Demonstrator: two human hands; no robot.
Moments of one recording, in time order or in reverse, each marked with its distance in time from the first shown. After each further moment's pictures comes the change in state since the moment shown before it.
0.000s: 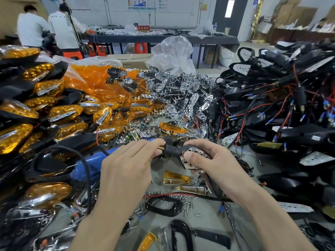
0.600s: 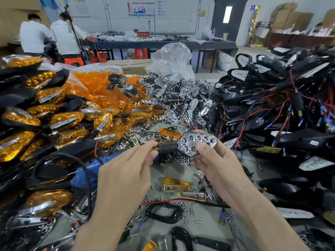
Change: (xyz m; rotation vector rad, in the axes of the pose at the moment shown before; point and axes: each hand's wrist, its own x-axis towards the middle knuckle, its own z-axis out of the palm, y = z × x) left_hand -0.001 -0.003 0.002 0.008 0.010 -0.112; right_hand 0.006 0.000 0.003 0.552 0.085 -0.029
